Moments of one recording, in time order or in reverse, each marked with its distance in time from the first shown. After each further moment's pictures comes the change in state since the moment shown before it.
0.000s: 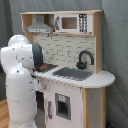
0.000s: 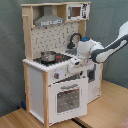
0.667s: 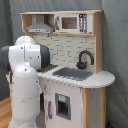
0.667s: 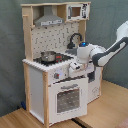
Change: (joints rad) arm 0.003 0.102 0.019 -0.020 -0.151 0.000 0.101
